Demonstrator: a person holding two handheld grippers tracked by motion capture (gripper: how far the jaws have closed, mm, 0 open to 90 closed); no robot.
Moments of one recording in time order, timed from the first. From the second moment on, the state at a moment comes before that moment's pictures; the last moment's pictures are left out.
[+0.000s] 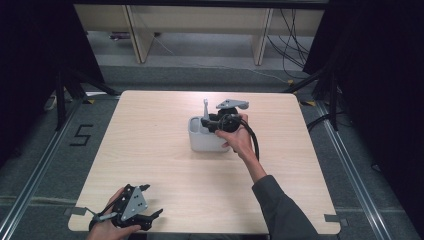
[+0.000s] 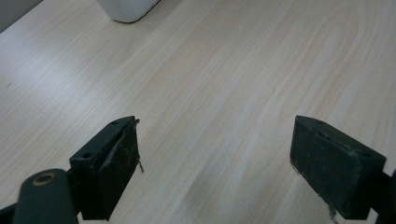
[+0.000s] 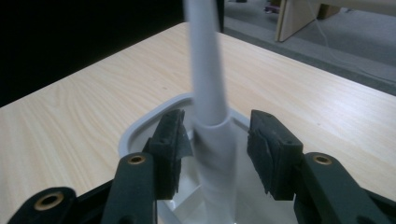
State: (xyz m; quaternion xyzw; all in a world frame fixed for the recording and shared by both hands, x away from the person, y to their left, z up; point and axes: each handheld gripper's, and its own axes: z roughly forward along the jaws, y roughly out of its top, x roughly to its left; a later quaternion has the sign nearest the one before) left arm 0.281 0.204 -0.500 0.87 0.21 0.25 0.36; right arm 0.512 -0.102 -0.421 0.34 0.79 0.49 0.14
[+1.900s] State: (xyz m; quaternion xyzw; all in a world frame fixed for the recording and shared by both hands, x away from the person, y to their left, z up) left arm 0.280 0.203 -0.500 0.87 0.21 0.25 0.36; right arm 0.470 -0.147 -0.408 0.34 0.78 0.49 0.16
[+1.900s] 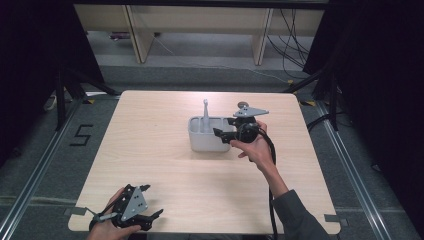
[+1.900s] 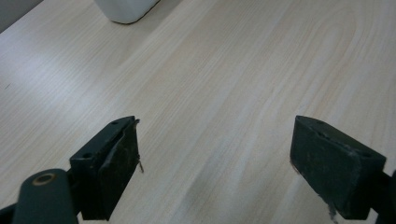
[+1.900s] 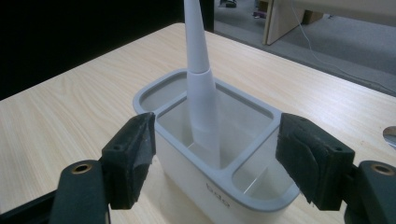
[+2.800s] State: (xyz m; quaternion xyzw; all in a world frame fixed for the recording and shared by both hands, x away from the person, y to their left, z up) left arm 0.280 0.204 -0.499 0.87 0.21 0.25 0.37; right arm 0.448 -0.165 -0.413 0.35 0.80 0.46 0.17
